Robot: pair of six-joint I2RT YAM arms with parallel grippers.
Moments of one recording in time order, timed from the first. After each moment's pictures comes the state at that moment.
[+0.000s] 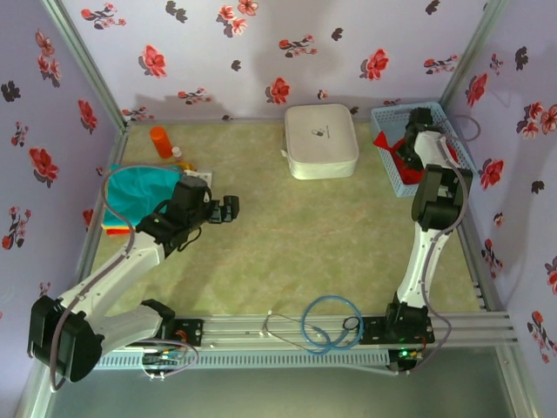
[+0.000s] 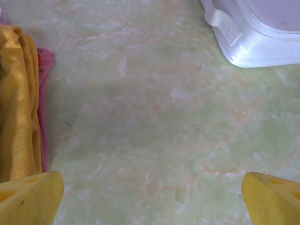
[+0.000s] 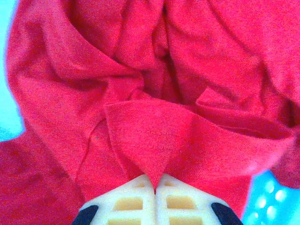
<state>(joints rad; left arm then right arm) -0.54 1.08 0.81 -0.42 -0.16 -0.36 -0.16 2.25 1.90 -0.78 0.20 0.74</state>
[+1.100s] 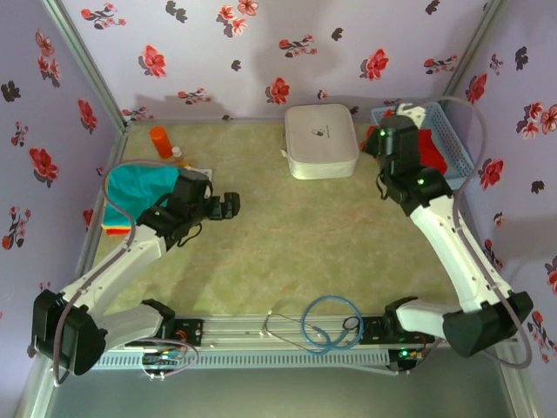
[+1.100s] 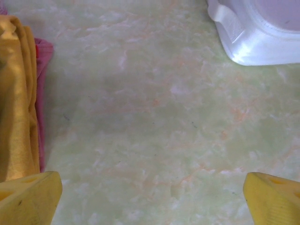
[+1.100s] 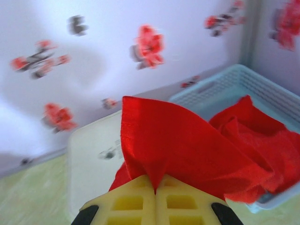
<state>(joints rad) -0.53 1.14 0.90 -0.50 -0.13 -0.40 0.43 1.21 1.35 -0.53 0.48 0.43</state>
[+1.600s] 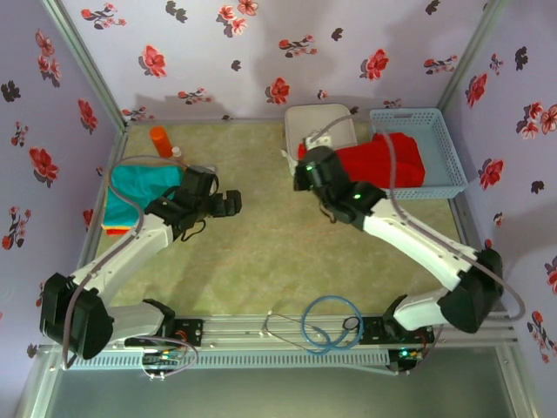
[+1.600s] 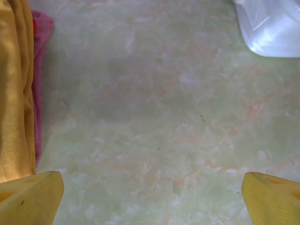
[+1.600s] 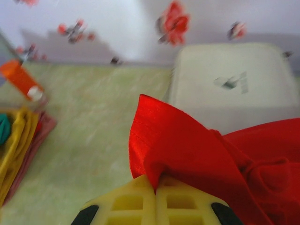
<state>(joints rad) -0.52 1.24 0.94 -0.55 -0.14 -0.47 0.82 1.40 1.24 -0.38 0.40 0.37</state>
